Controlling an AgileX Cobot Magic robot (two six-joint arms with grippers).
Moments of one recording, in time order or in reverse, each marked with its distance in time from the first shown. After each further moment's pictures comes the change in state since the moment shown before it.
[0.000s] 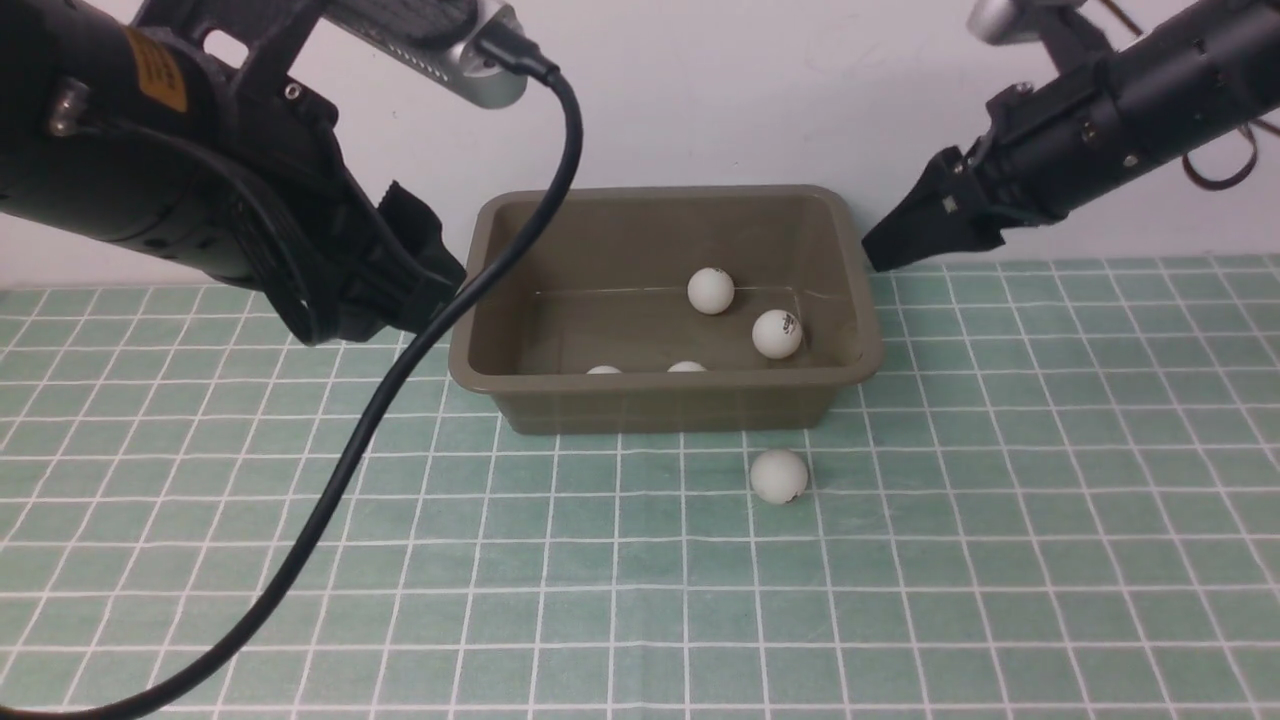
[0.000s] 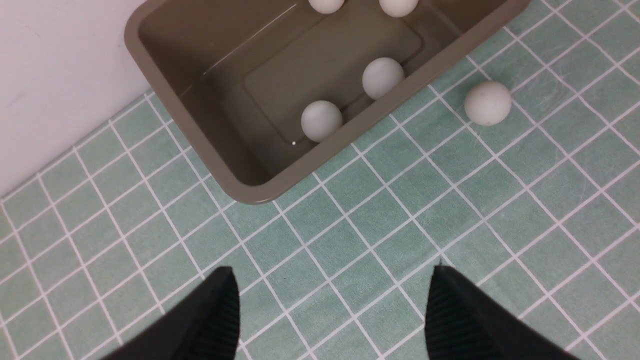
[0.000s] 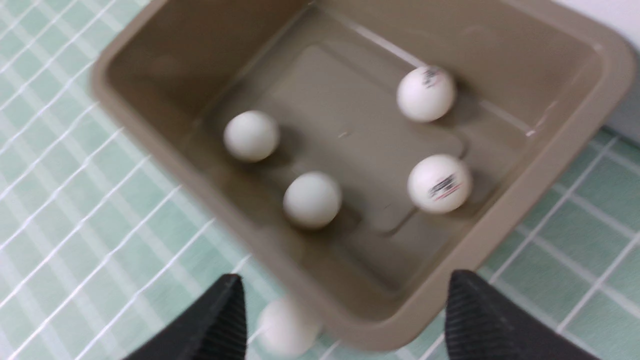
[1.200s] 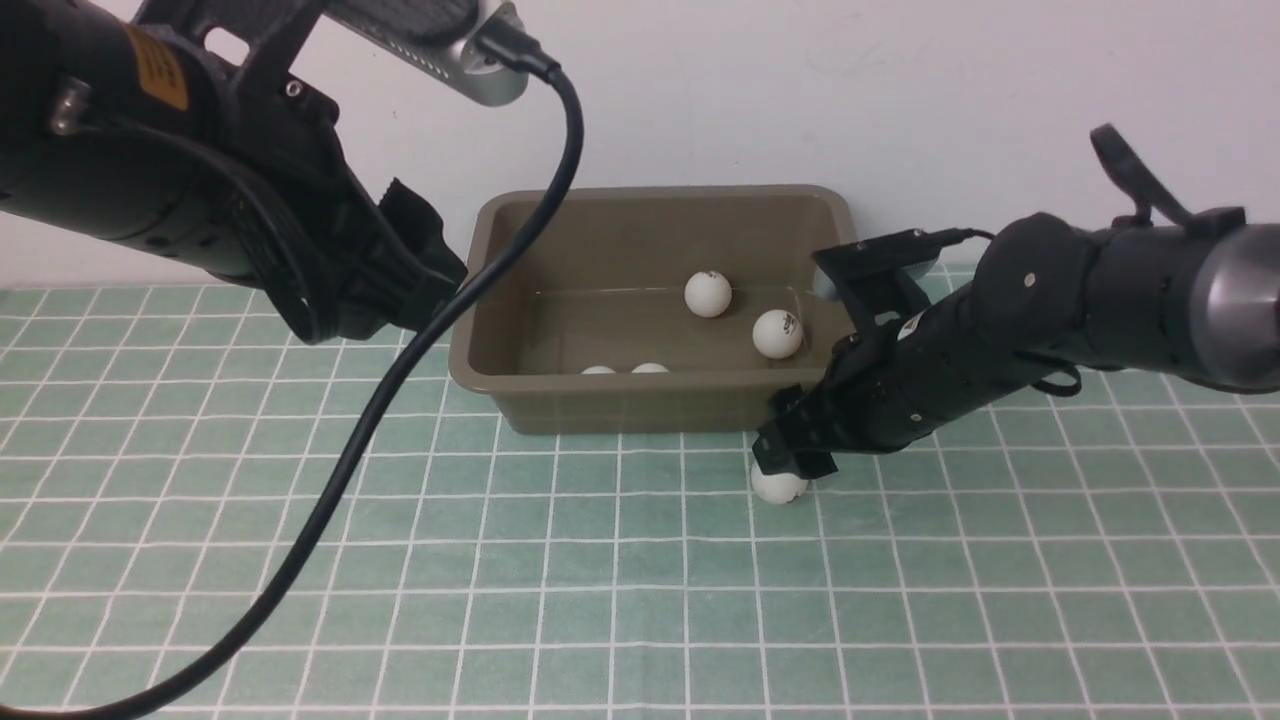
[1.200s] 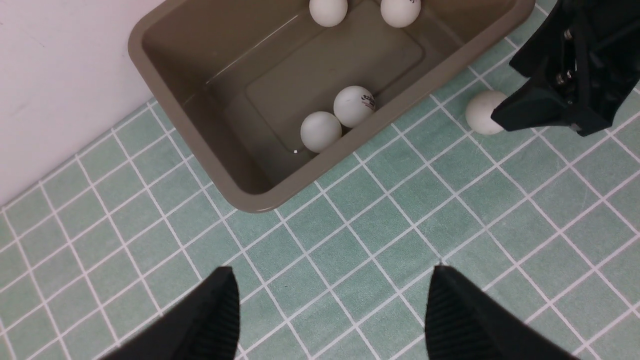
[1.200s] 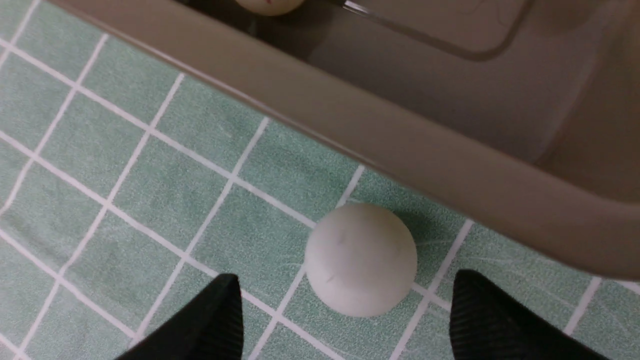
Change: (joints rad) right arm 0.306 0.014 0.430 -0.244 -0.629 0.377; left arm 0.000 0.000 0.000 0.000 0.000 0.000
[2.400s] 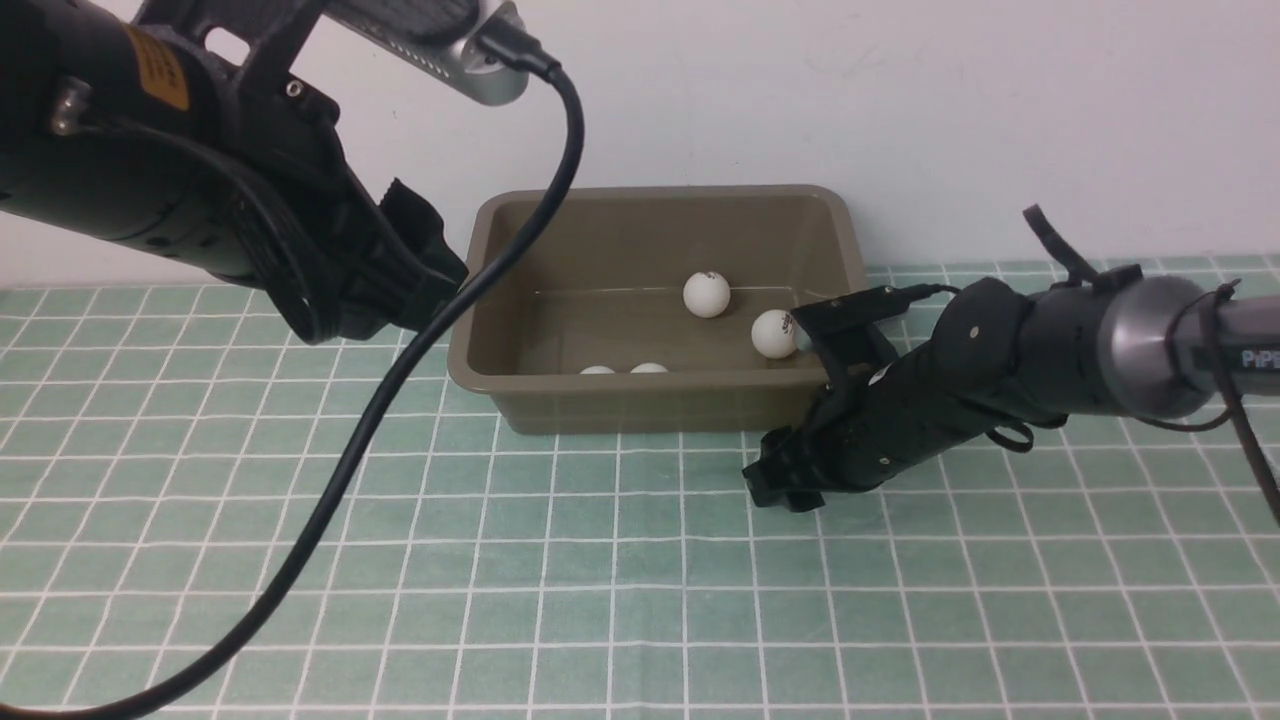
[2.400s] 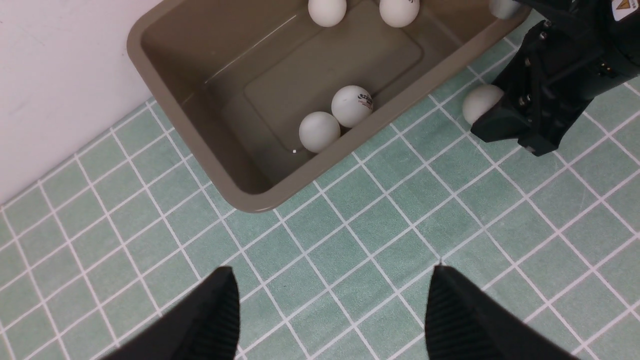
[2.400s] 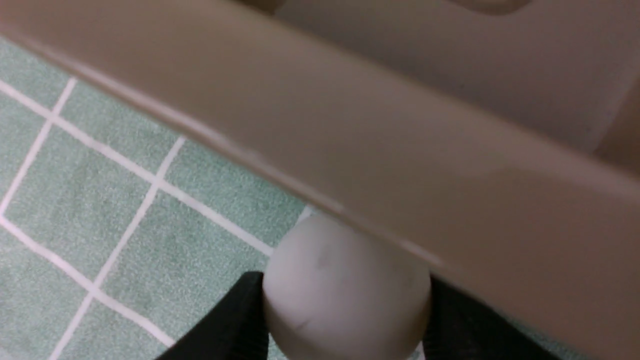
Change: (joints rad) right arm 0.000 0.149 -0.001 0.130 -0.105 -0.144; left arm 0.000 0.000 0.000 0.000 0.000 -0.002
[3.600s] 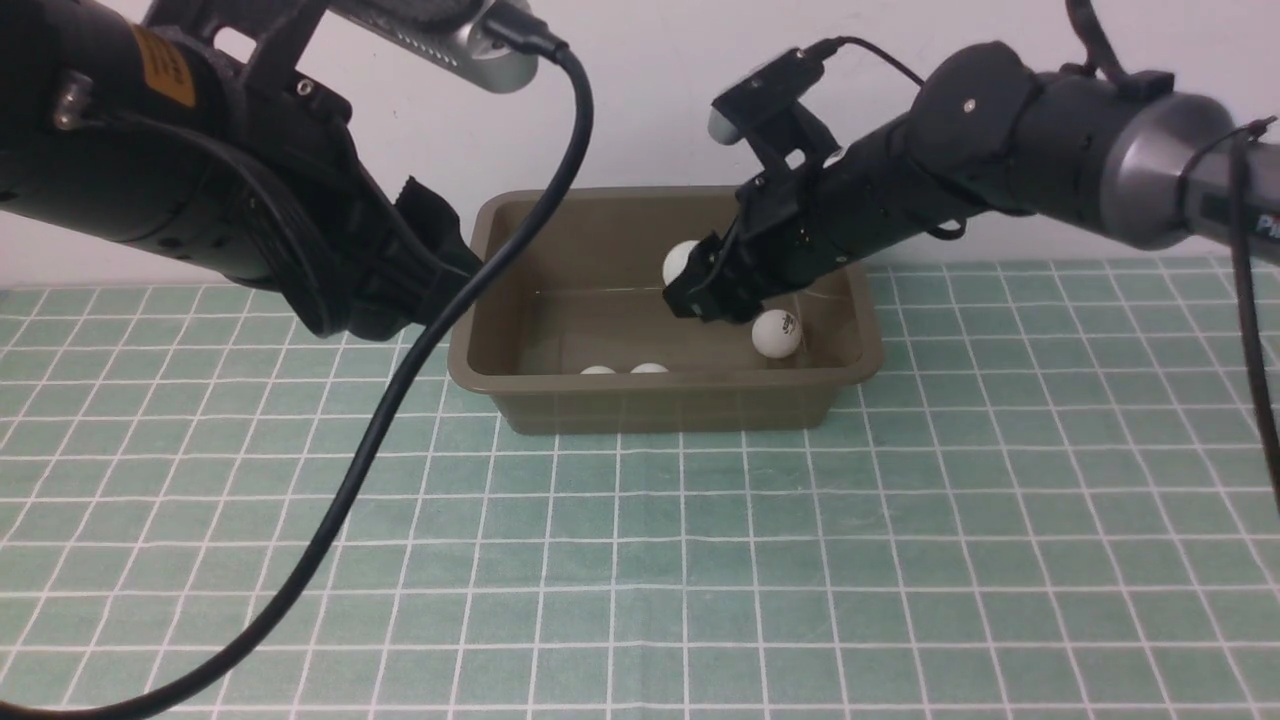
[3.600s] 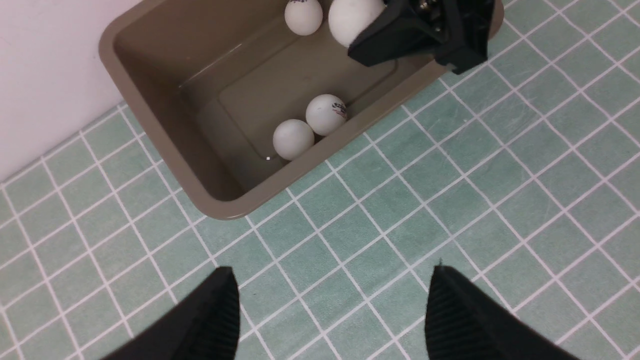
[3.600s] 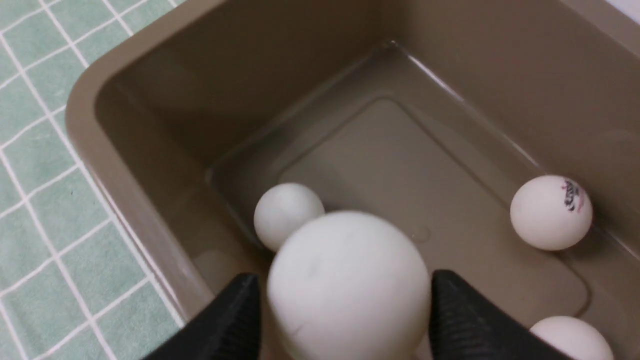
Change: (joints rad) right arm 0.000 0.005 -0.447 0.022 0.249 -0.280; left arm 0.000 0.000 0.000 -0.062 -0.006 0.000
